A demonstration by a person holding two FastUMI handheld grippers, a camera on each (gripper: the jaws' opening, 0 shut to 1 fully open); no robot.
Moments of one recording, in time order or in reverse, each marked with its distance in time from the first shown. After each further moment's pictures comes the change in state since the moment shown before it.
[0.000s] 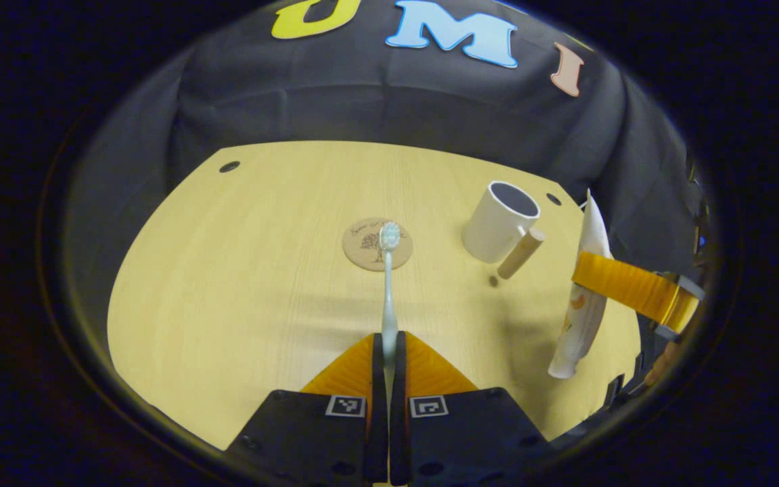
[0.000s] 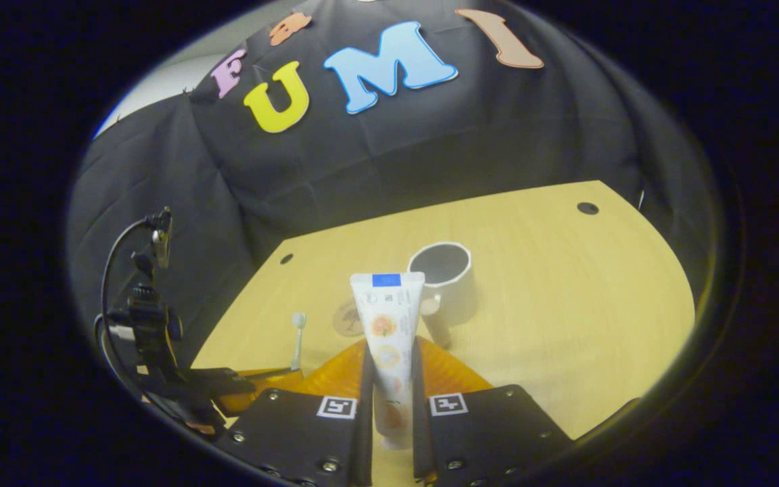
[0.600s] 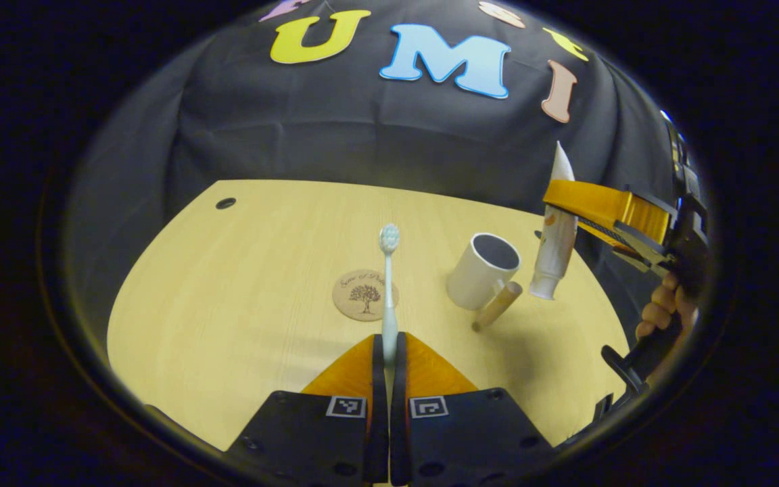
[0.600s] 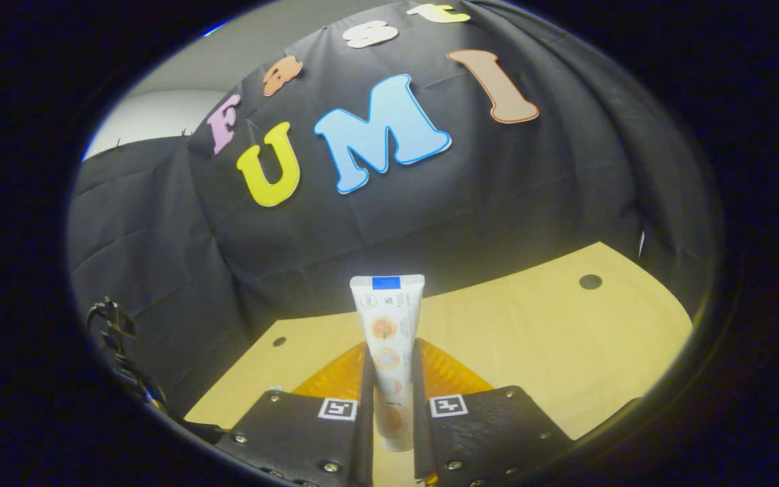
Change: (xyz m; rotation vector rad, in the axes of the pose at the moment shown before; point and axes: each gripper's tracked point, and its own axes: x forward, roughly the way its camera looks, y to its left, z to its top) left arm -0.010 -0.019 0.056 0.009 -0.155 -0.034; right arm 0.033 -0.021 0.117 0.005 -0.325 -0.032
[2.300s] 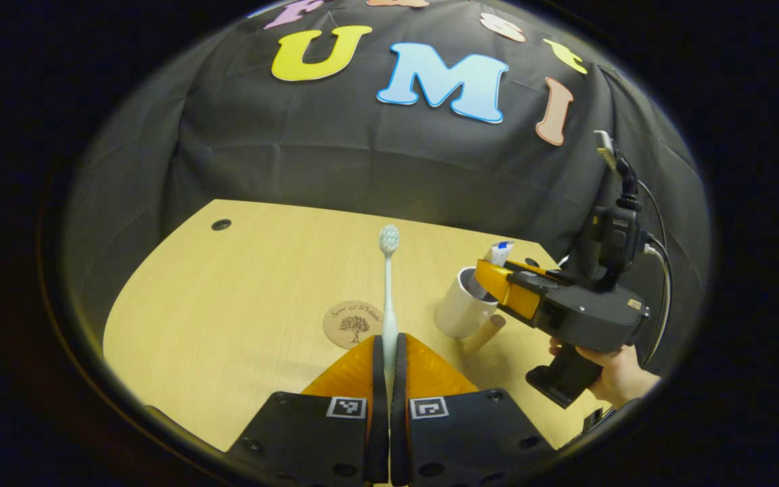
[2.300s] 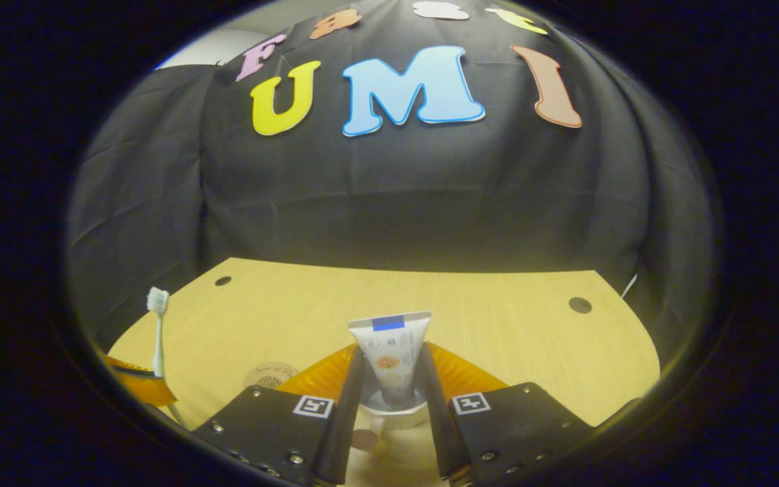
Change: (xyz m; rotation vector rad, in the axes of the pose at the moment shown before) left arm 0.000 -0.015 0.037 -0.026 -0.112 -0.043; right arm 0.050 -0.034 -0.063 -0.309 0.149 -0.107
